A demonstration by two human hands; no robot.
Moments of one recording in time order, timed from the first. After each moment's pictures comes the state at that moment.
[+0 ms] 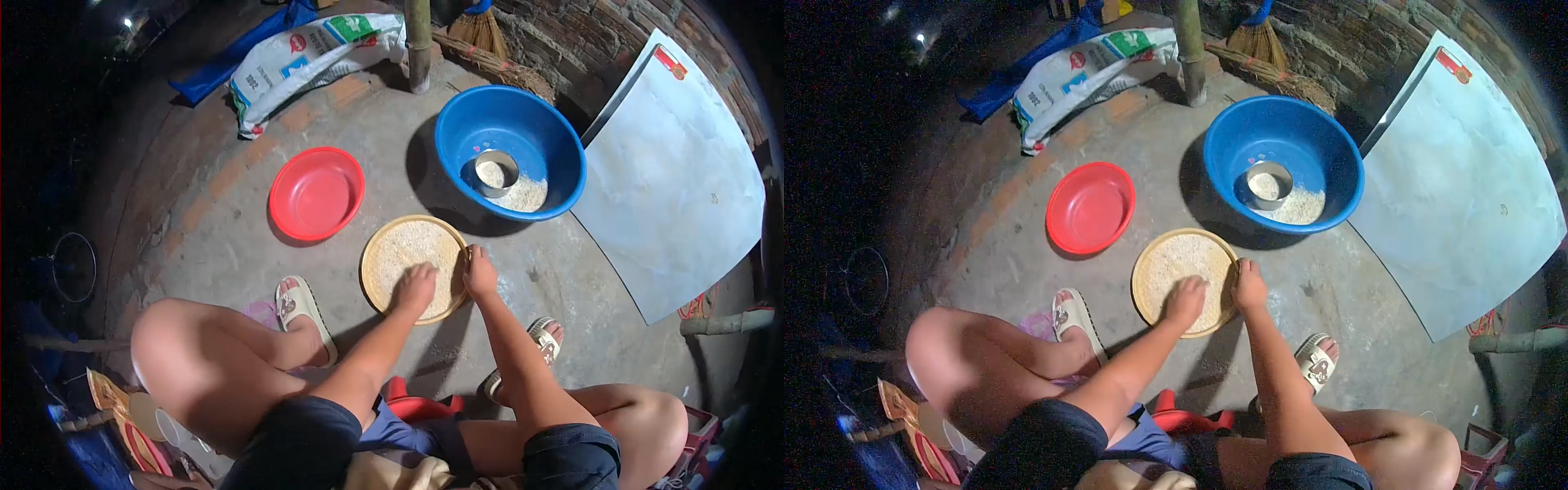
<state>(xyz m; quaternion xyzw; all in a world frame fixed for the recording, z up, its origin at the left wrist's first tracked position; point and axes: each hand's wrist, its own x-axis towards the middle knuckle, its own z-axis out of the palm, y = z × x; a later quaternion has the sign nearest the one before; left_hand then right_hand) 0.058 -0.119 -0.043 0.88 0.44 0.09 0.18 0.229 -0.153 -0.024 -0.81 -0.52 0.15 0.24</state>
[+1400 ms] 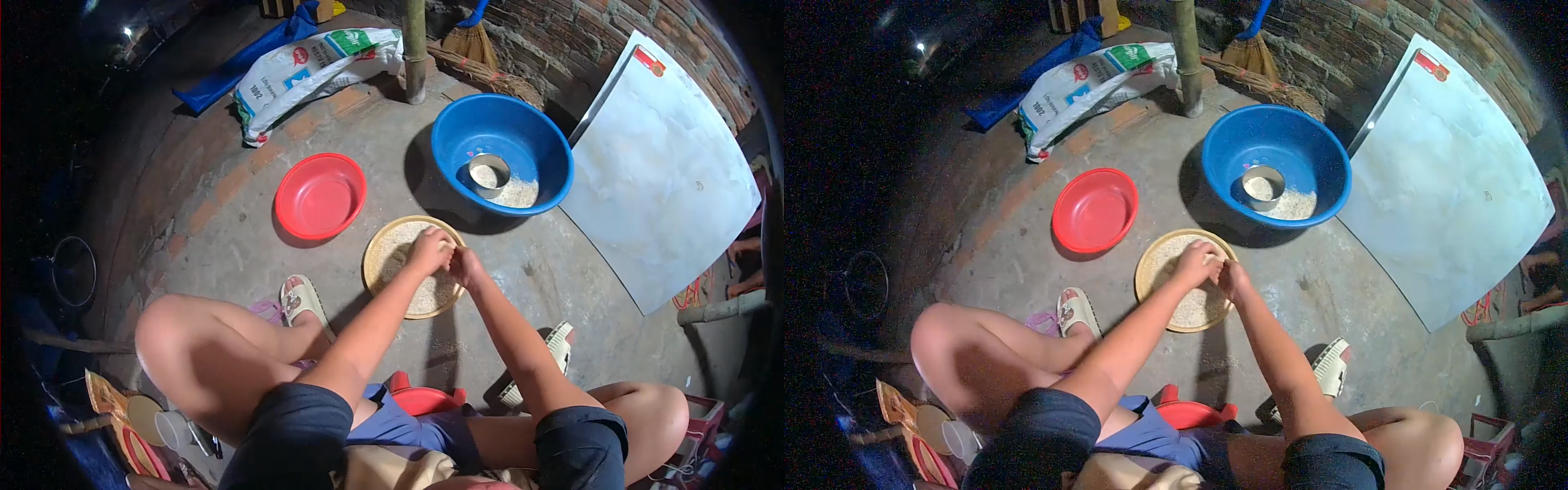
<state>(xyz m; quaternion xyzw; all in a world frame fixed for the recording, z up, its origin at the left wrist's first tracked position) 0.092 -0.069 0.029 0.83 0.37 0.25 0.35 0.213 -0.124 -0.027 -0.43 0.03 0.71 0.56</state>
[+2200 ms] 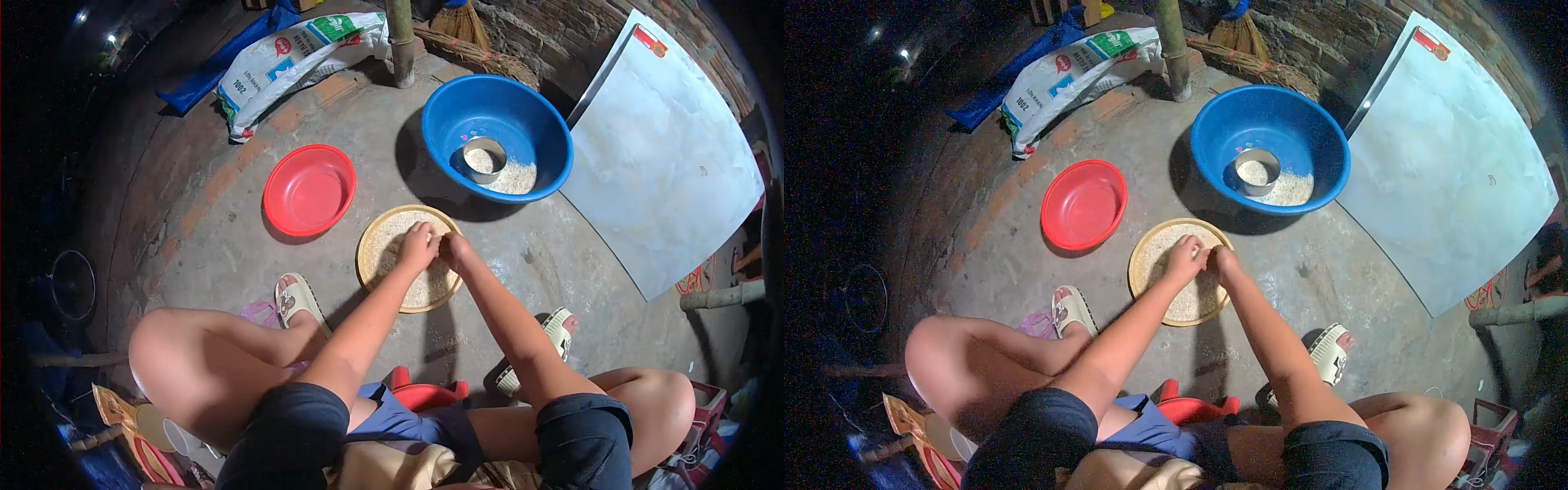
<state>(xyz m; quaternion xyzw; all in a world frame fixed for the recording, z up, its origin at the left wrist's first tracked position) 0.088 -0.067 -0.006 0.78 0.41 0.25 0.41 0.208 -0.100 -0.061 -0.55 -0.01 0.65 0.53</state>
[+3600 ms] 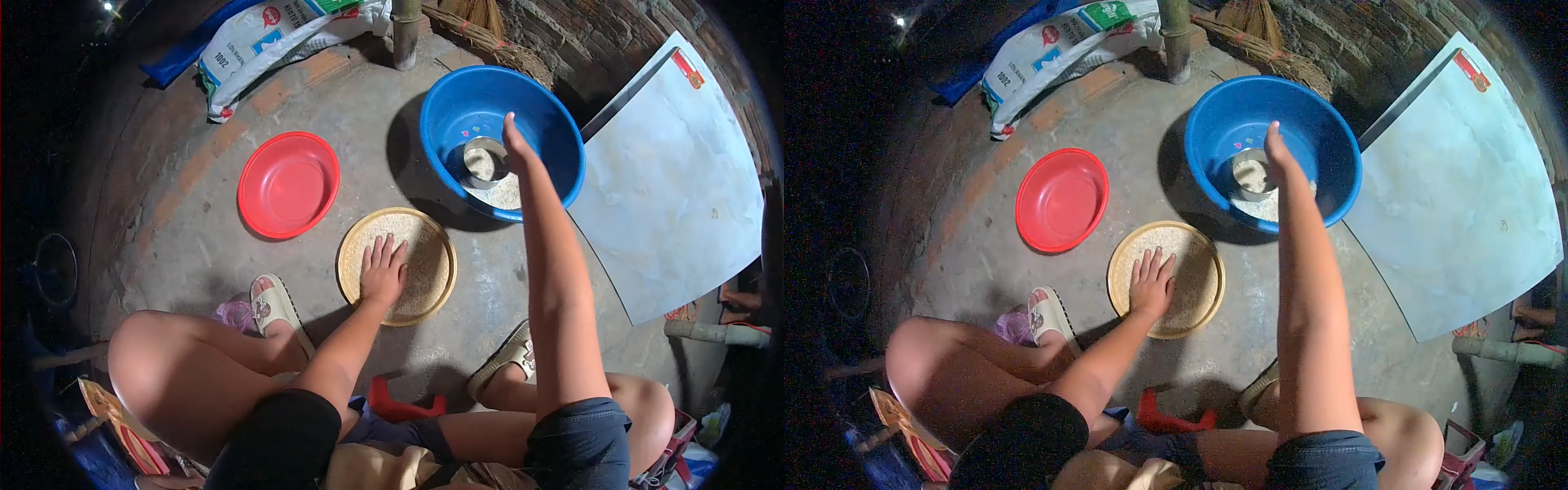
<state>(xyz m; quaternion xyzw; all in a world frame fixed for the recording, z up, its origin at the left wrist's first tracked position) 0.044 -0.086 -0.036 0.88 0.47 0.07 0.08 0.377 0.053 0.098 -0.71 -0.20 0.53 0.42</state>
